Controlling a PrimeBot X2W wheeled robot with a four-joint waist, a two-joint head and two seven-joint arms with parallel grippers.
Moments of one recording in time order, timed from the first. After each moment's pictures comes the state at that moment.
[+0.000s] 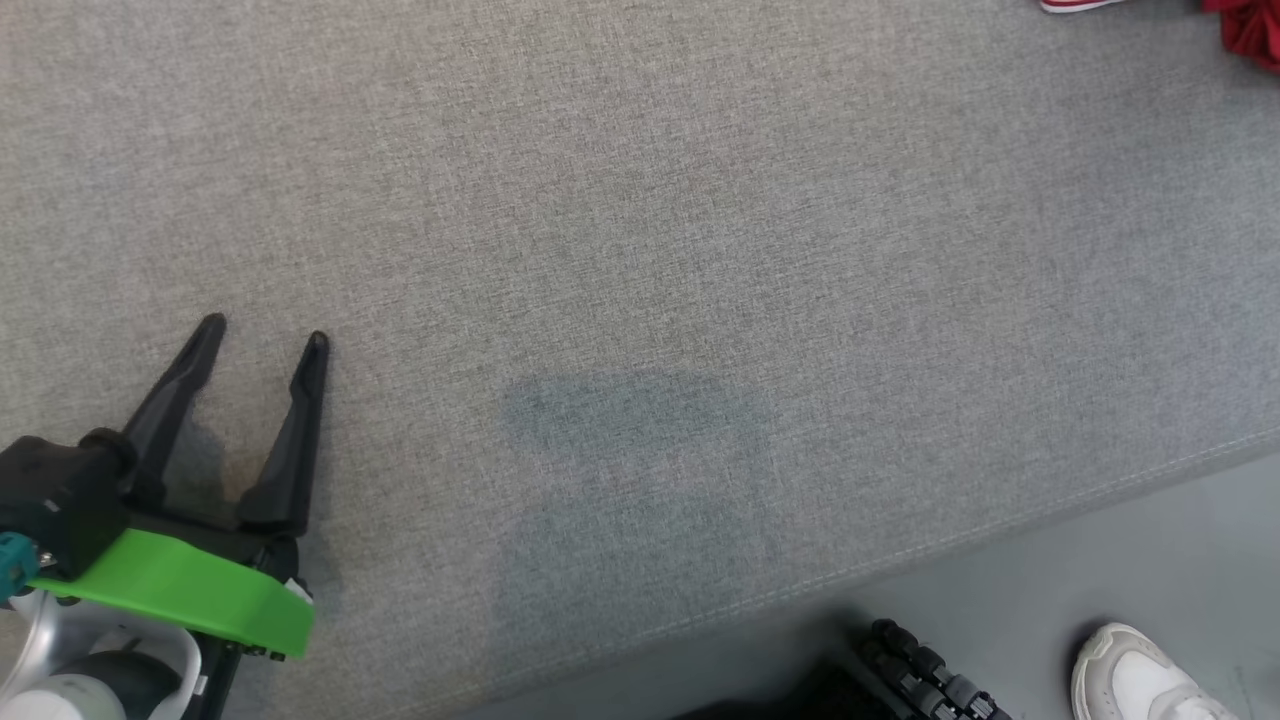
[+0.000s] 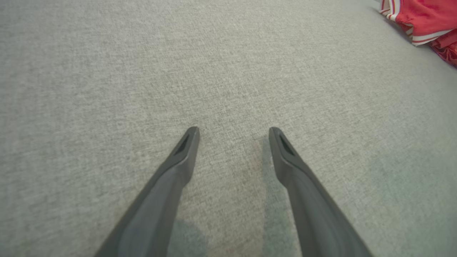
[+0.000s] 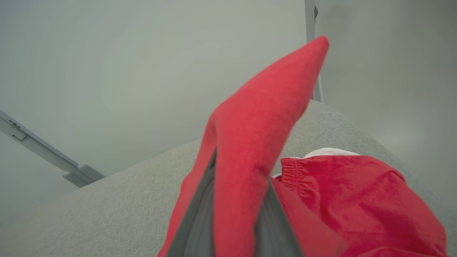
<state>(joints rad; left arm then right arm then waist) -0.03 0.48 -0.25 -0.50 -0.55 0.13 0.14 -0.85 -0.65 0.17 0.42 1.08 0.11 0.08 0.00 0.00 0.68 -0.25</state>
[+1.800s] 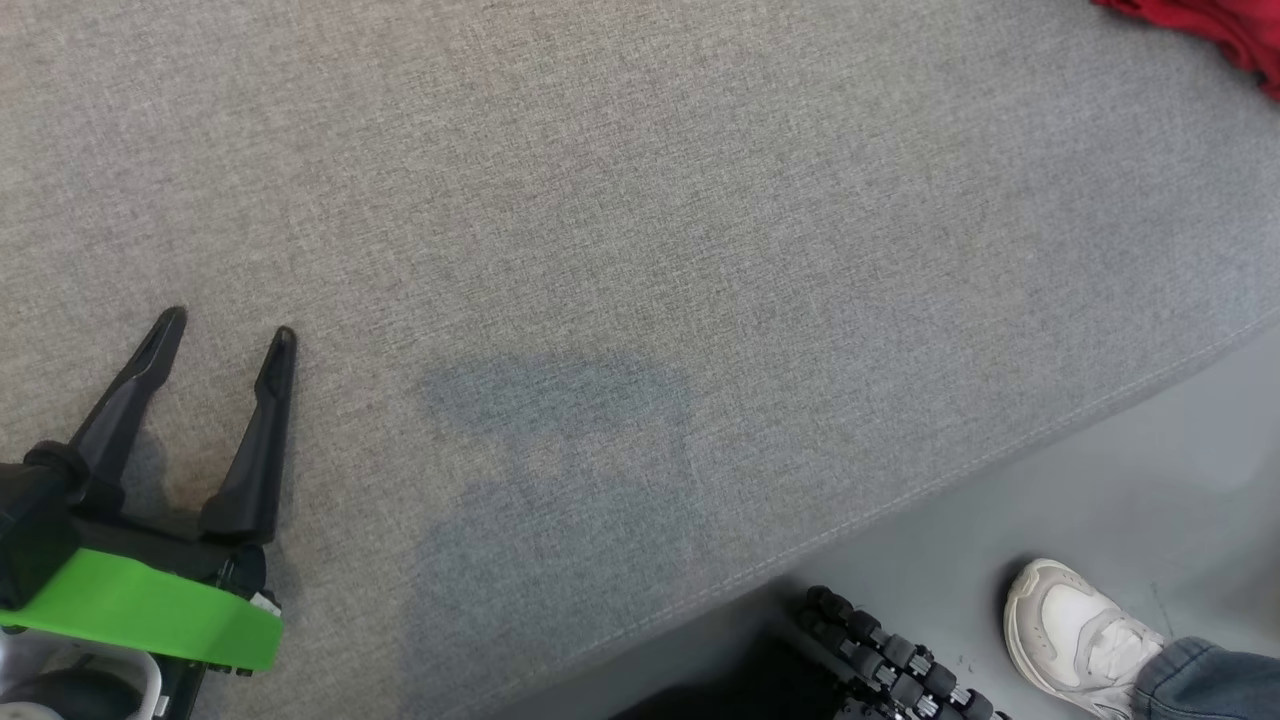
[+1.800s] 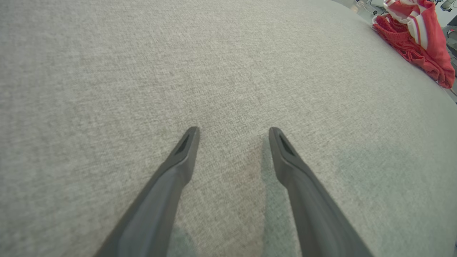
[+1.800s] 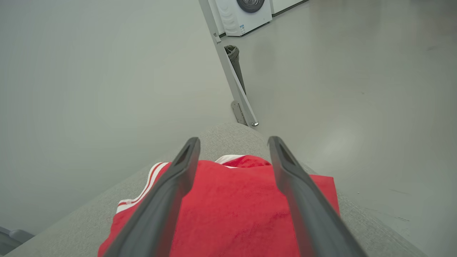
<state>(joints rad) 0.02 0.47 -0.17 -0.58 -0.53 0.13 0.18 -0.77 -0.60 0.07 0.51 1.12 0.10 -0.08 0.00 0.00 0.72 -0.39</state>
